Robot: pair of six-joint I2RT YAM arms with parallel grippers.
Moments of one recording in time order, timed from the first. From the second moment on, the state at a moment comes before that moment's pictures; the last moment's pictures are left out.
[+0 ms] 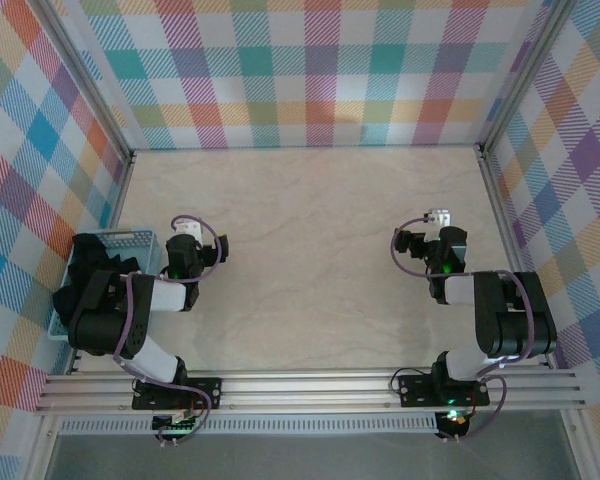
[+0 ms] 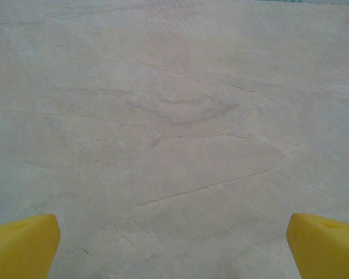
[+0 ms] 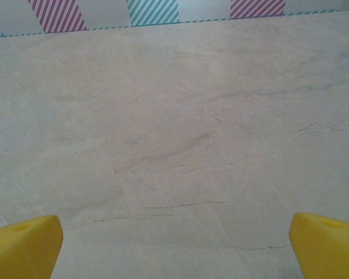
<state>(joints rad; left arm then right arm) -0.09 1.56 0.40 0.73 -0.14 -0.10 0.00 1.53 0.41 0.72 -0.12 0.04</state>
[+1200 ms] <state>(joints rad) 0.15 1.15 0.93 -0.95 -0.63 -0.91 0.00 0.96 0.72 -0.41 -0.26 0.51</state>
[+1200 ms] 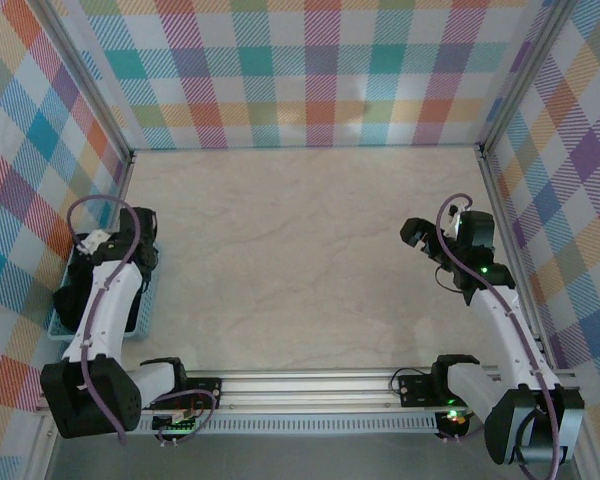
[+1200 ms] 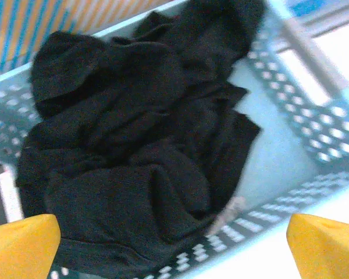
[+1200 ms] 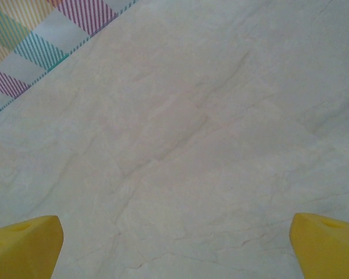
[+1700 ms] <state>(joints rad) 0.42 1.31 0.86 -0.90 -0.45 -0.93 0.02 0.95 0.72 -0.50 -0.27 0.51</state>
